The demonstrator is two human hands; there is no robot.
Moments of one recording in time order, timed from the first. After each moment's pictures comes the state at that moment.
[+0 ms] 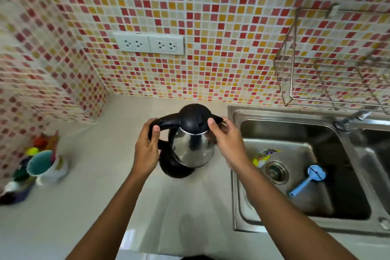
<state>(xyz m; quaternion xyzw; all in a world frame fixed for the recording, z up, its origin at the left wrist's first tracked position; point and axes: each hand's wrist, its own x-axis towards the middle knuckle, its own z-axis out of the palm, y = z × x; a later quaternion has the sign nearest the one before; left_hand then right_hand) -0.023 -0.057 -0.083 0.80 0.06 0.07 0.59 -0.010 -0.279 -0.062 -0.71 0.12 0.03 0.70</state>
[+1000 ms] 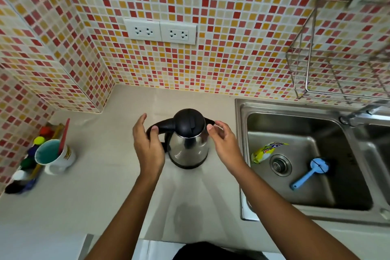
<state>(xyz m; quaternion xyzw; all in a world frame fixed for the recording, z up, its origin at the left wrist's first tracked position) -0.049 -0.040 -0.080 0.76 0.21 0.17 0.60 -0.026 -0.237 -0.105 -0.77 0.13 0.07 0.63</state>
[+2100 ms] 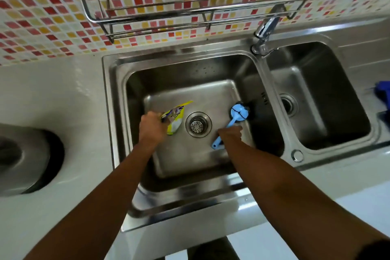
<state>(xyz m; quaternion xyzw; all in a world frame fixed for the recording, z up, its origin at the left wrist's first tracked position) 0.028 -0.429 -0.279 0.94 -0.02 -0.18 0.28 -0.047 -0.670 -0.395 -0.67 0.62 0.14 0.39</state>
